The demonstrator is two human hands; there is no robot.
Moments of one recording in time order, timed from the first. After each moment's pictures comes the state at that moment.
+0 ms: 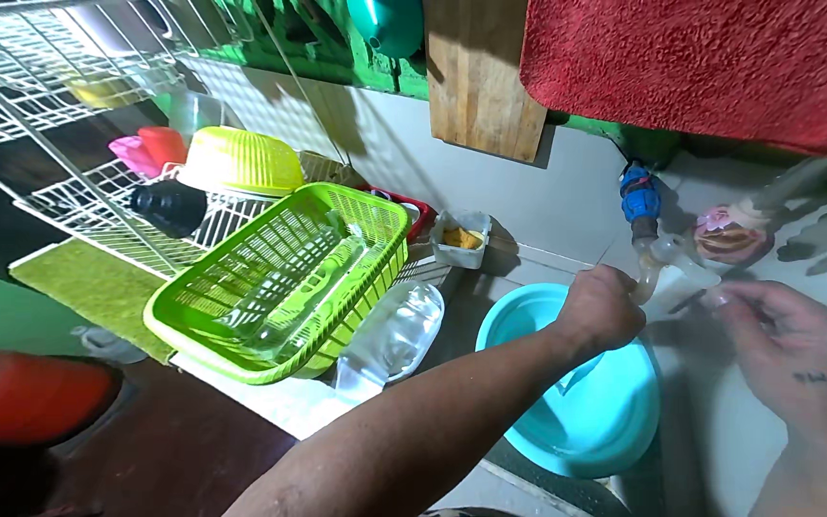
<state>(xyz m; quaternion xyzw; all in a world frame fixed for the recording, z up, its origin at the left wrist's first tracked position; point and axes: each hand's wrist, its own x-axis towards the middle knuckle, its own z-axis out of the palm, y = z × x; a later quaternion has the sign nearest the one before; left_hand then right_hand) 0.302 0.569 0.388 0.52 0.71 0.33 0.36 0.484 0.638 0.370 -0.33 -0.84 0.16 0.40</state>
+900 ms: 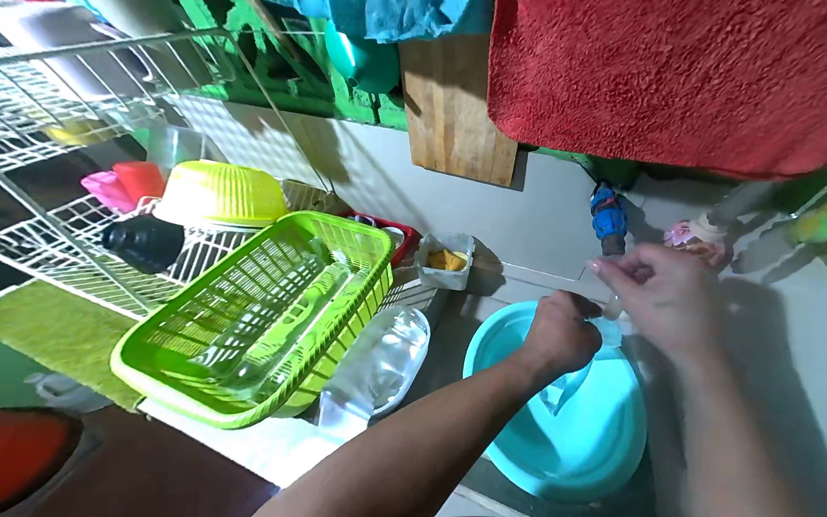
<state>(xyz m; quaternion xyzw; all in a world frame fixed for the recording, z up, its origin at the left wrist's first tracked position) 0.296 0.557 0.368 0.50 0.70 0.37 0.35 0.412 0.642 0.396 -0.35 -0.85 0.13 0.36</state>
